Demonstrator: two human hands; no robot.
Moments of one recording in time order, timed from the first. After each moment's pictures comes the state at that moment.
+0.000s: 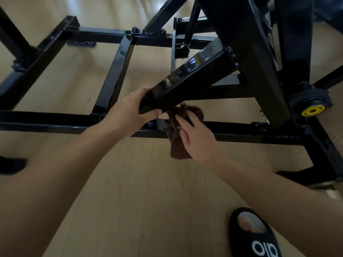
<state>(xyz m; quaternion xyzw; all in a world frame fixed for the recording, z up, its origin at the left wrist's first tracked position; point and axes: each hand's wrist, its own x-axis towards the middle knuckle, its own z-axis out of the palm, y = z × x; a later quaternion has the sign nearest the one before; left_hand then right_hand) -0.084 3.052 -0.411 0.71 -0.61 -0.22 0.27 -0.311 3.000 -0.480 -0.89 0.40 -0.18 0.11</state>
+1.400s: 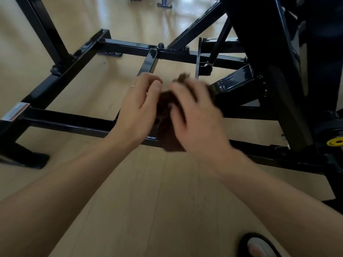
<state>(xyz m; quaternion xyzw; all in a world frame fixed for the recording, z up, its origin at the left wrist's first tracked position) -0.095 3.083 -0.348 0.65 -0.53 -0.17 0.52 -0.242 3.038 -0.343 -0.89 0.33 -0.32 0.09</state>
